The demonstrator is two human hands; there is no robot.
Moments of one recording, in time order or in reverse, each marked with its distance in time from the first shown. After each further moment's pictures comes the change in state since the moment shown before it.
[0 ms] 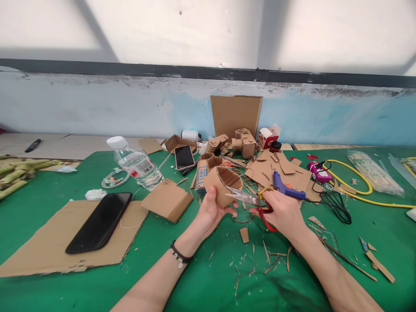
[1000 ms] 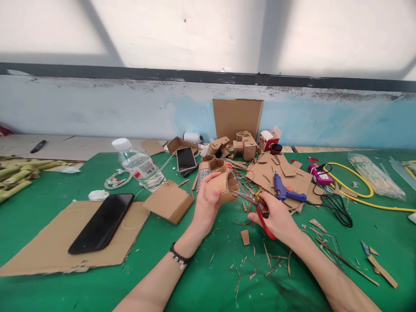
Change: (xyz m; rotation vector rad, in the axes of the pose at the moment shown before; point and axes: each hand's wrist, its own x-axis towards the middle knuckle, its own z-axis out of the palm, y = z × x) left_hand -0.010 0.034 0.019 0.147 0.130 0.235; right_hand 0.002 -0.012 0.009 0.374 -0.275 0.381
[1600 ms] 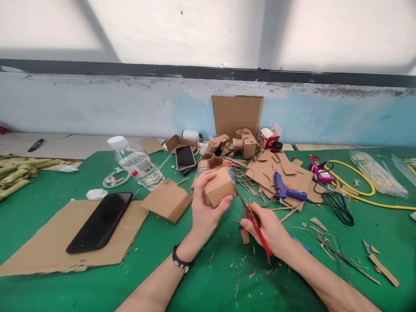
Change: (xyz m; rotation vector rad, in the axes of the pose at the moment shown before) left_hand -0.006 -0.002 0.004 0.441 0.136 0.493; right_hand -0.016 -0.028 0.020 0.241 -0.140 0.035
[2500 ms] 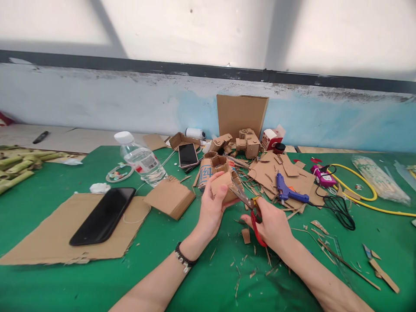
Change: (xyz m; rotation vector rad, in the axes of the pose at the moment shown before) left_hand -0.005 0.001 0.014 -0.505 0.026 -0.641; right_hand 0.006 0.018 0.007 -0.559 0.253 -0.112
